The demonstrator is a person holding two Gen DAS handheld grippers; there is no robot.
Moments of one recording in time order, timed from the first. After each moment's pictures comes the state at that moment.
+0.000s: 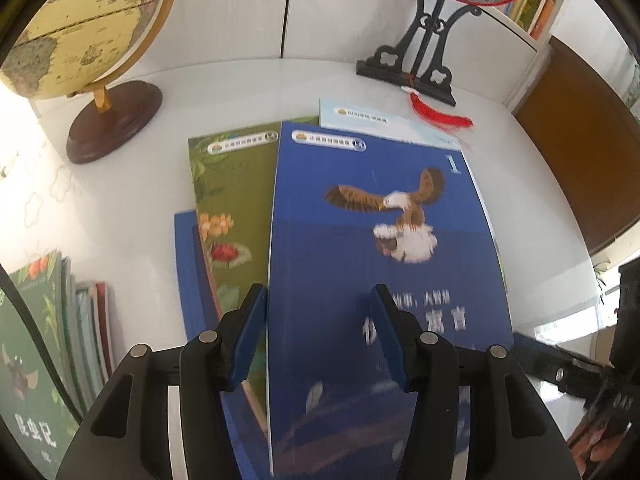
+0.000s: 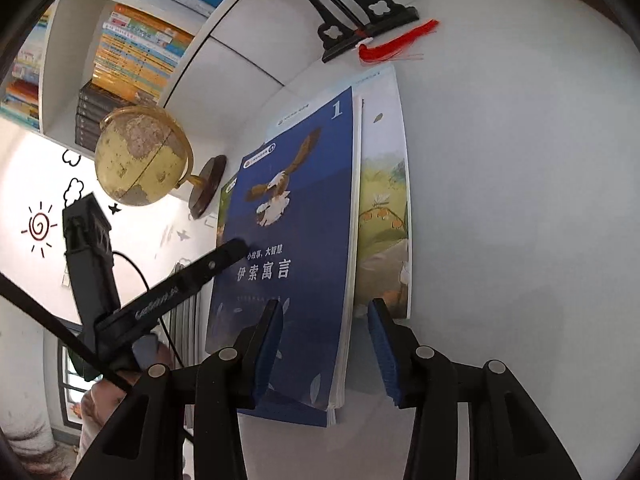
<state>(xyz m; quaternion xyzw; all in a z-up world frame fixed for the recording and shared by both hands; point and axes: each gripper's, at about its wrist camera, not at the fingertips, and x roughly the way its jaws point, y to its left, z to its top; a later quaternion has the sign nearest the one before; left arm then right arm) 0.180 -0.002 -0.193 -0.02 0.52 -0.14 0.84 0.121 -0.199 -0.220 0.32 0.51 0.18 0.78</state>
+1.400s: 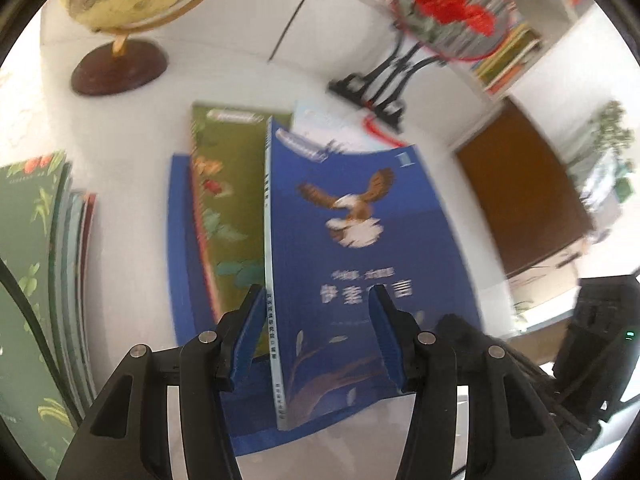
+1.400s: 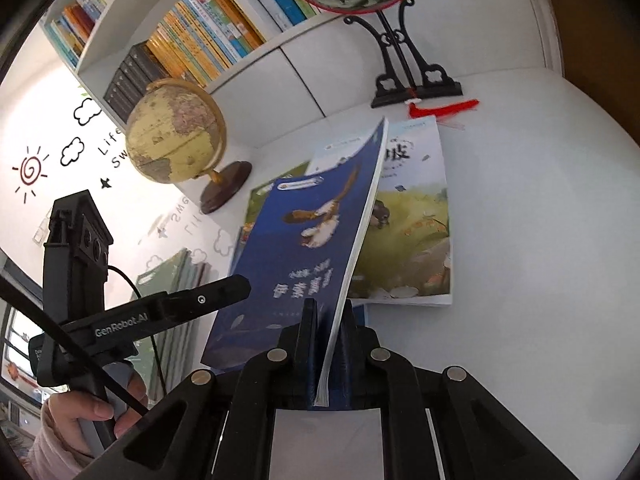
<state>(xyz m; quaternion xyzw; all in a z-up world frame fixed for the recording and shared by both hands) 0.131 0.042 -0.175 -0.19 0.48 -0.23 0.83 0.079 -0.157 -0.173 0.20 0.43 0.16 0.87</state>
